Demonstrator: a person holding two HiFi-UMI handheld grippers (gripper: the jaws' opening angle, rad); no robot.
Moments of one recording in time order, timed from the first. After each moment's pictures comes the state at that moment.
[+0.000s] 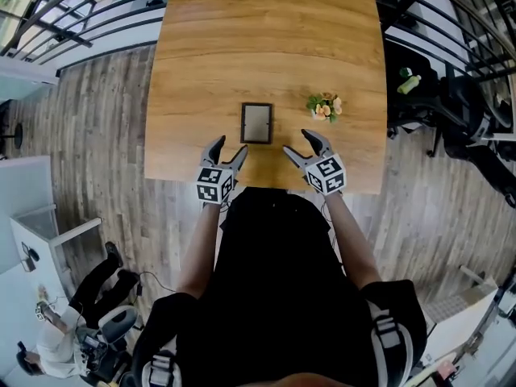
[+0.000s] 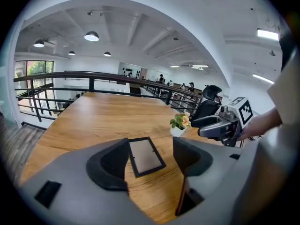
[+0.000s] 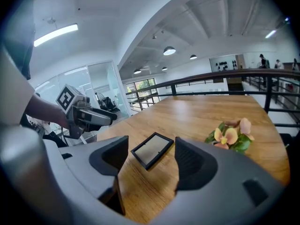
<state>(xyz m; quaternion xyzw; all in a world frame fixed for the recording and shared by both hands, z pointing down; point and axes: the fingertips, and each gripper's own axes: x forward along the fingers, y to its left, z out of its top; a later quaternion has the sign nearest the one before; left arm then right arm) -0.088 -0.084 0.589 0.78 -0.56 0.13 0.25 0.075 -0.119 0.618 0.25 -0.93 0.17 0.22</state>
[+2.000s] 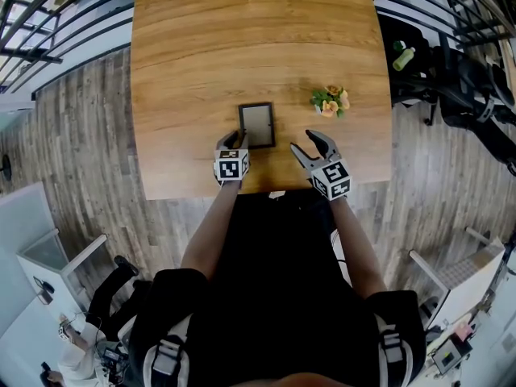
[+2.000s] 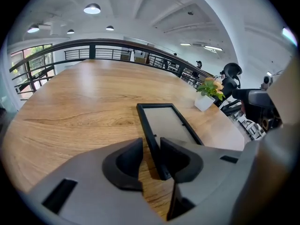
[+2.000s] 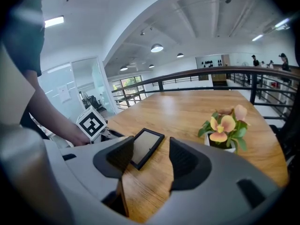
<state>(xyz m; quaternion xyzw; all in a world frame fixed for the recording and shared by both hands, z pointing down) -0.098 -0.140 0.754 0.73 -0.54 0.23 0.35 0.073 -0.131 0.642 0.33 -0.89 0.20 0.24</state>
